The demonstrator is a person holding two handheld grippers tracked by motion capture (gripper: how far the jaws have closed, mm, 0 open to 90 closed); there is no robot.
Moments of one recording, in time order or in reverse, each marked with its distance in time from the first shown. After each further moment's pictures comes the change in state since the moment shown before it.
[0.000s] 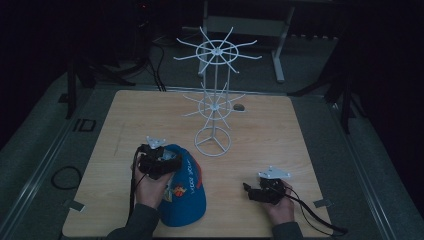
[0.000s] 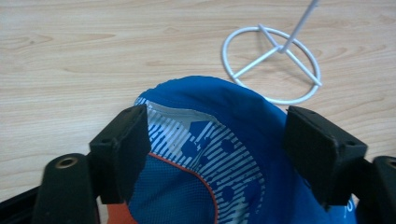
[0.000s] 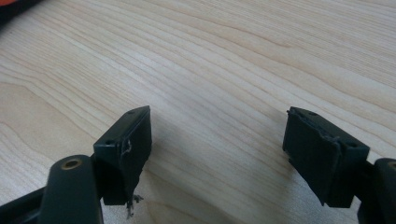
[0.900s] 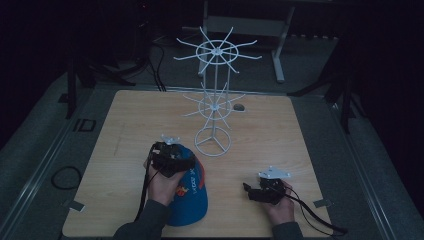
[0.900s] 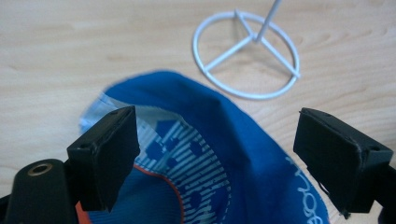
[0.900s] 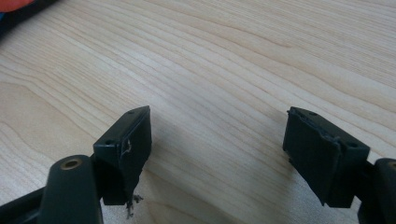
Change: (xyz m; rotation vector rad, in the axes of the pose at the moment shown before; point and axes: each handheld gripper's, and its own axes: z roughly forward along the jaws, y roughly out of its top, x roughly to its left) left arm -0.022 0.006 0.025 0.104 -0.032 0.002; right arm 0.000 0.000 0.000 -0.002 0.000 -0.005
